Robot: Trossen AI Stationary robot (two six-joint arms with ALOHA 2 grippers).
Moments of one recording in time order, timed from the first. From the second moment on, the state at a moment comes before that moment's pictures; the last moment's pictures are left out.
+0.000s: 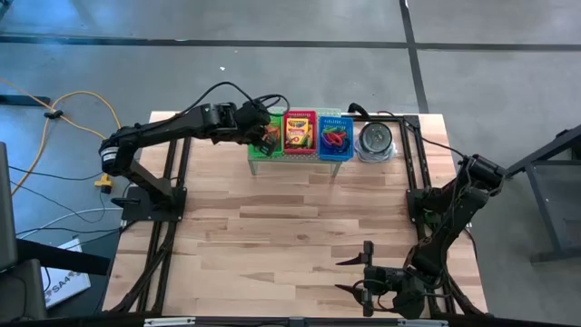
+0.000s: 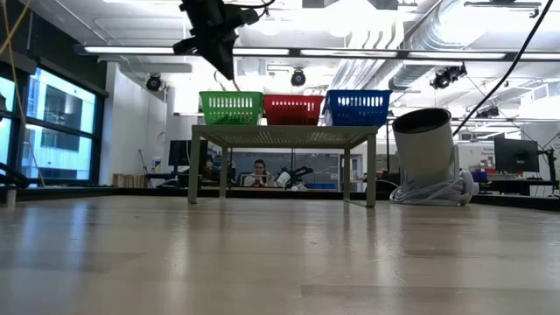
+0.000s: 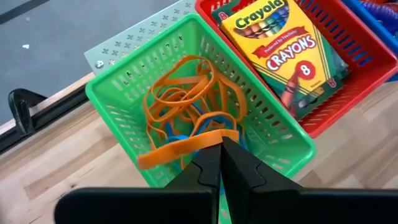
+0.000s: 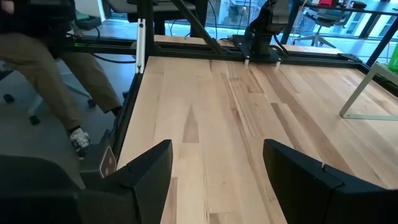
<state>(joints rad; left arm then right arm) 0.30 1.49 1.56 -1.01 -0.35 -0.58 0.97 1.58 1.00 0.00 0.96 0.47</state>
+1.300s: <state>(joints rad) 0.24 1.49 1.56 -0.99 -0.45 -0.48 0.91 1.58 1.00 0.00 0.88 0.44</state>
